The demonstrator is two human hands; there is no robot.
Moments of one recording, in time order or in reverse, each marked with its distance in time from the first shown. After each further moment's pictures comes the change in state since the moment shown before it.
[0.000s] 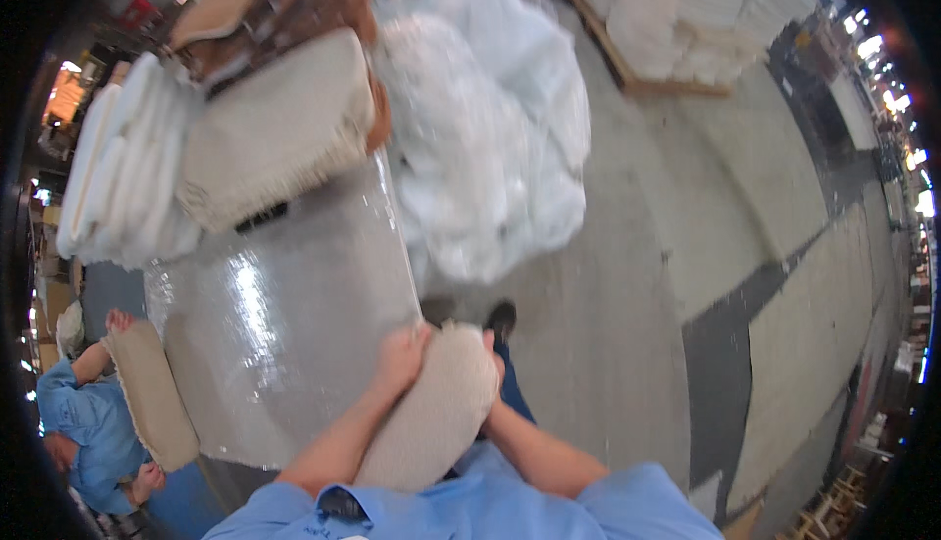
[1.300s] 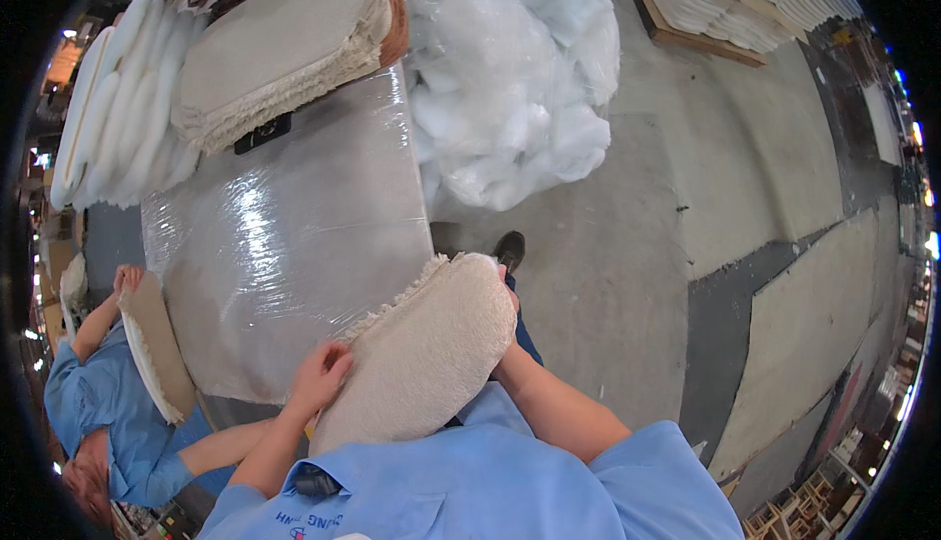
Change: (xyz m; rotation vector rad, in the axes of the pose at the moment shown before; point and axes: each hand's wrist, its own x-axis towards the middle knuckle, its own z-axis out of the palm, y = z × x) left_hand -0.156 -0.121 -0.091 -0.093 -0.044 -0.202; right_hand -0.057 -0.029 0.060 -0.064 0.099 0.088
